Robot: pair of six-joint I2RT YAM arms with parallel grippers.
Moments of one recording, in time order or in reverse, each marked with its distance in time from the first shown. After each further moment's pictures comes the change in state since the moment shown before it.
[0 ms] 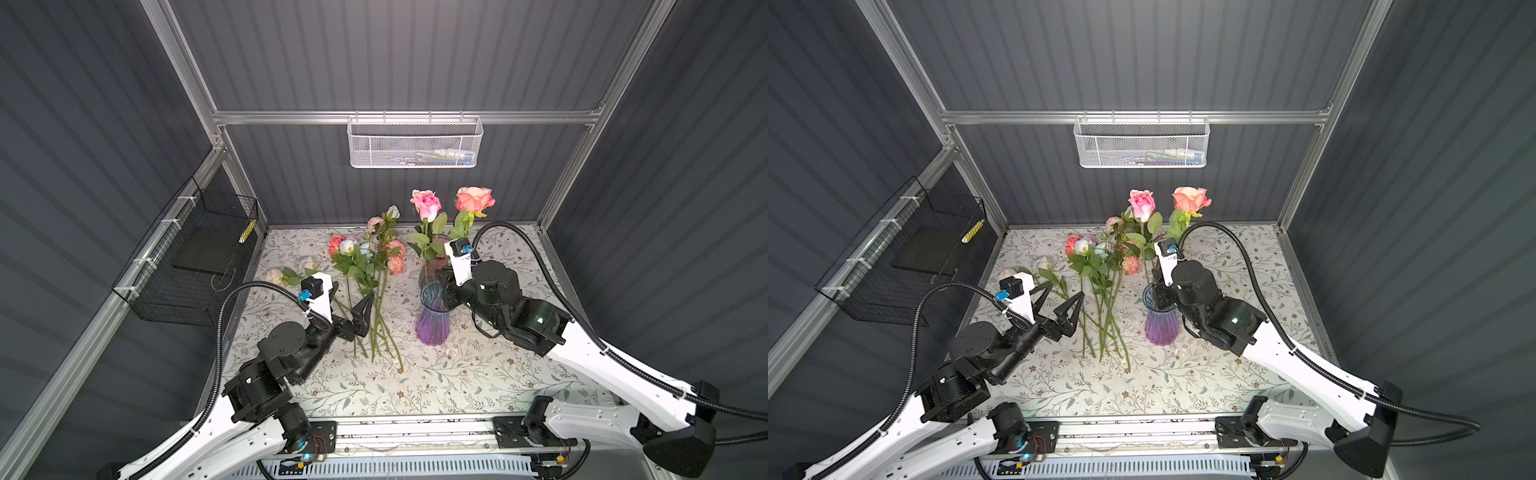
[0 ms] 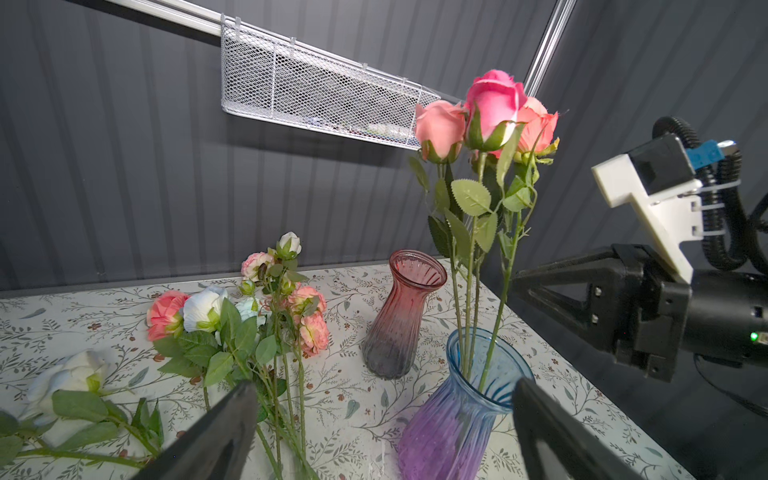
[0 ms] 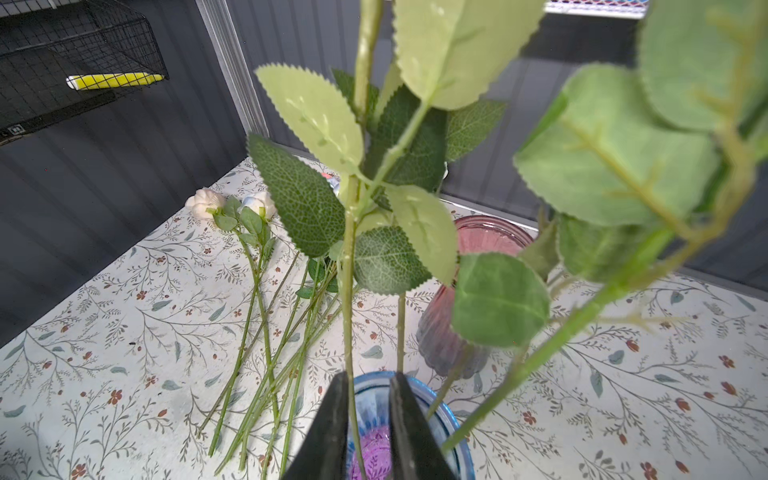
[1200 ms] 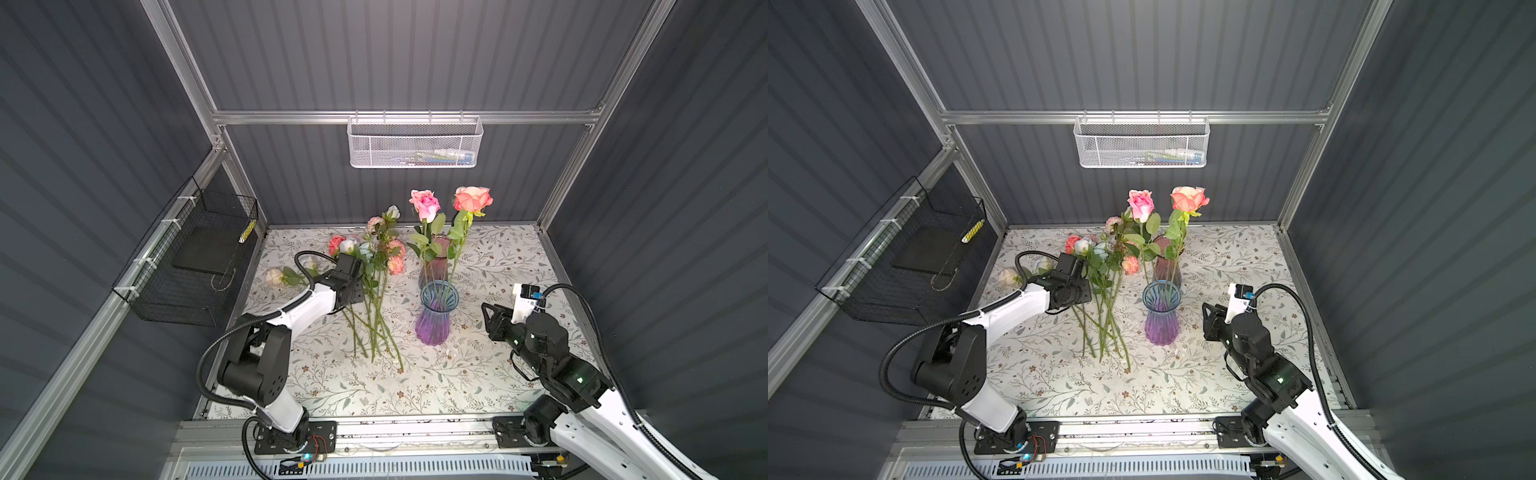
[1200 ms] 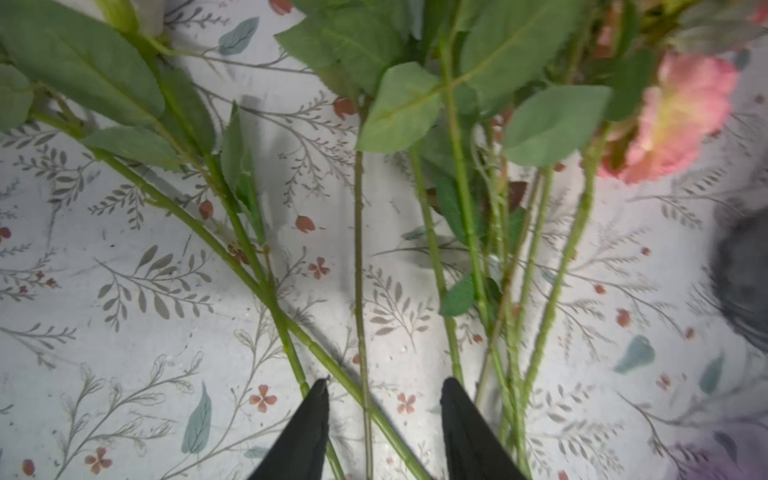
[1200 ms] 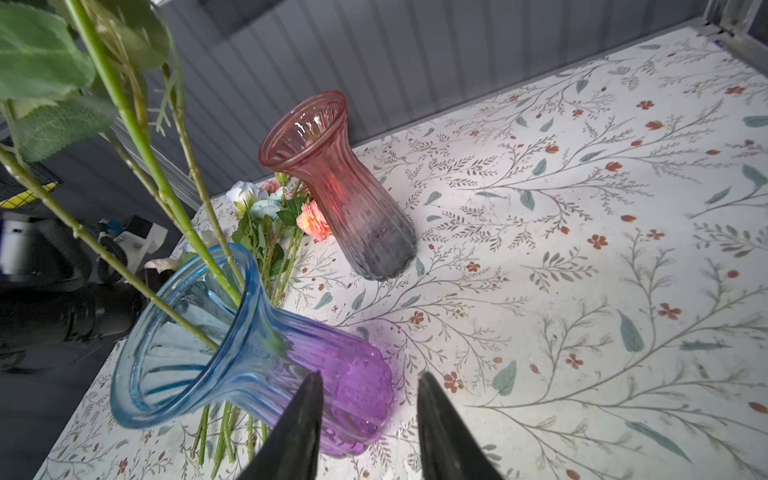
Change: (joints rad) left arm 0.553 1.081 0.338 -0.294 0.220 -0.259; right arm -0.285 -0.552 -0.597 0.052 -0.091 0.390
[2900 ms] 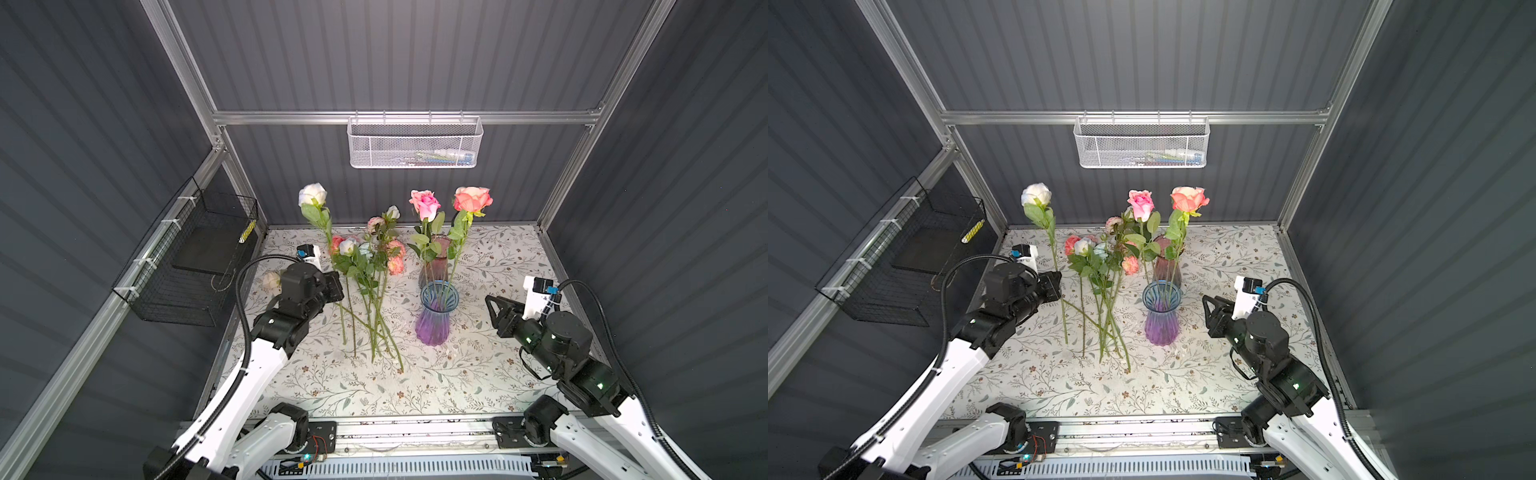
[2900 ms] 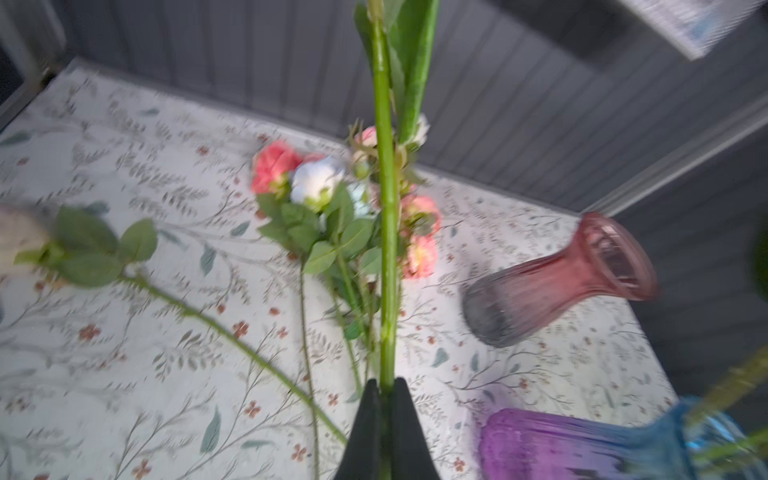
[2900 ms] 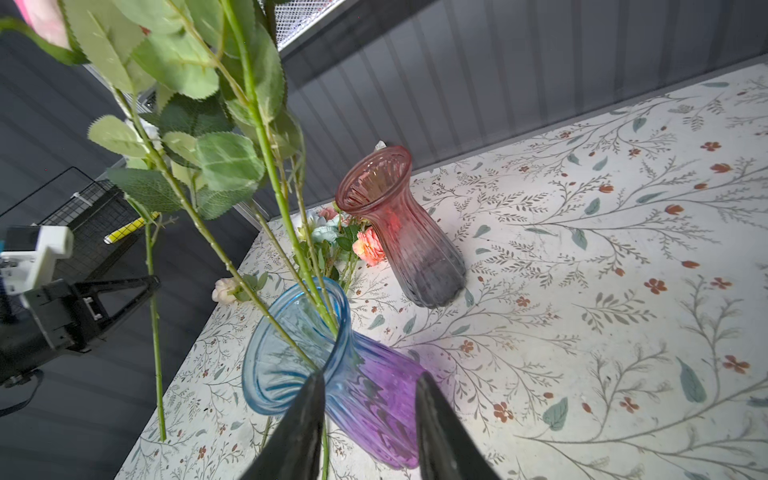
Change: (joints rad) left arm 0.043 -0.744 -0.199 0.151 0.218 0.078; right arm -0.010 -0.010 0.160 -0.040 -0.103 -0.005
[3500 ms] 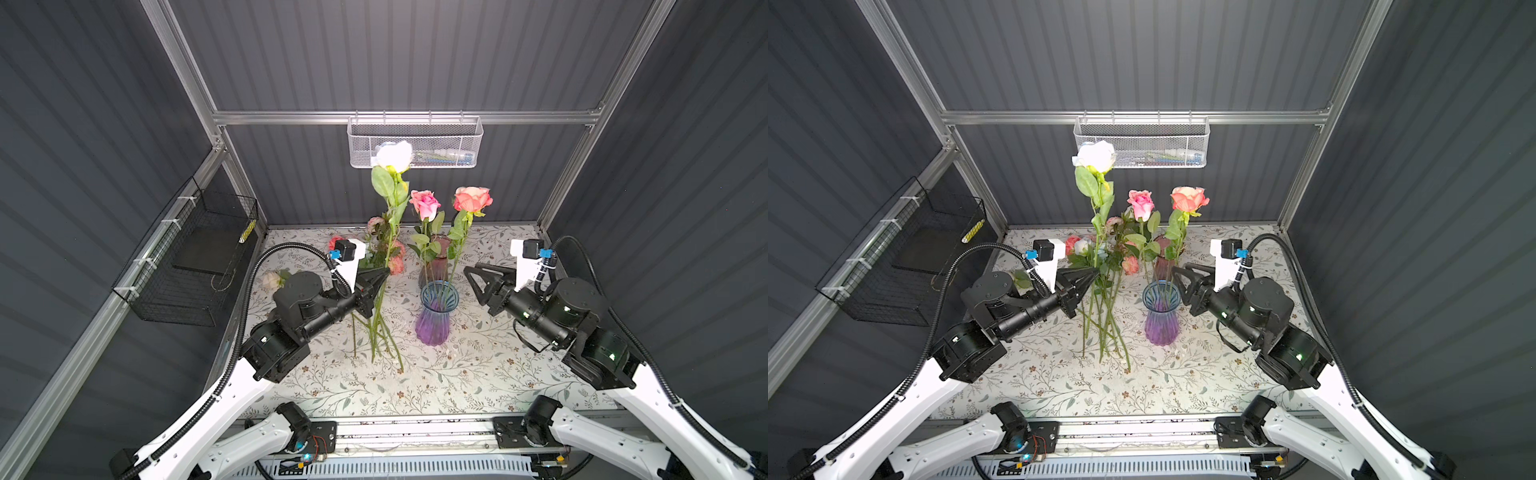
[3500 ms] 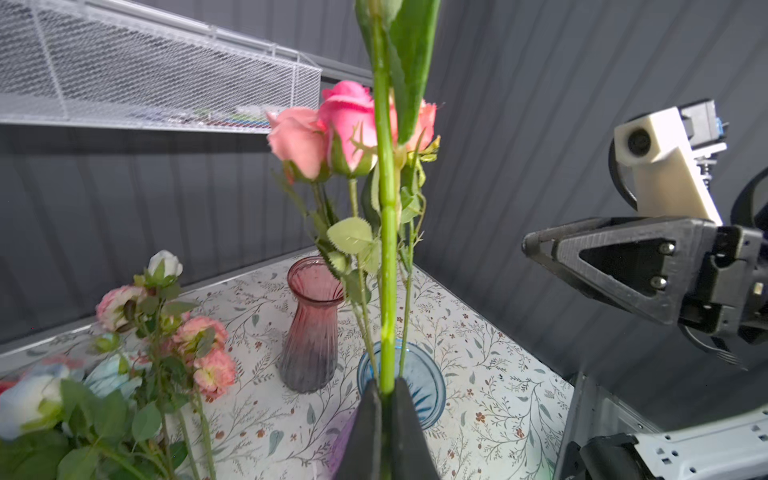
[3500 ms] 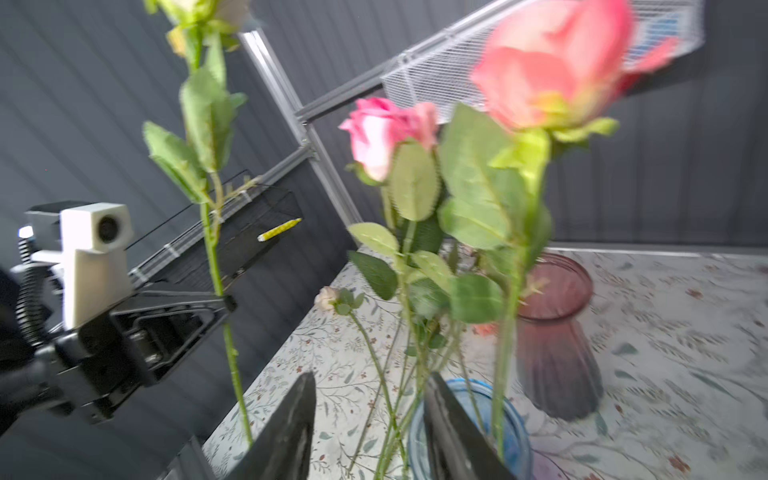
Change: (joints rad) left arm -0.411 -0.027 0.188 0.102 0.111 0.216; right arm 0.217 0.280 0.411 0.075 -0.101 -0.152
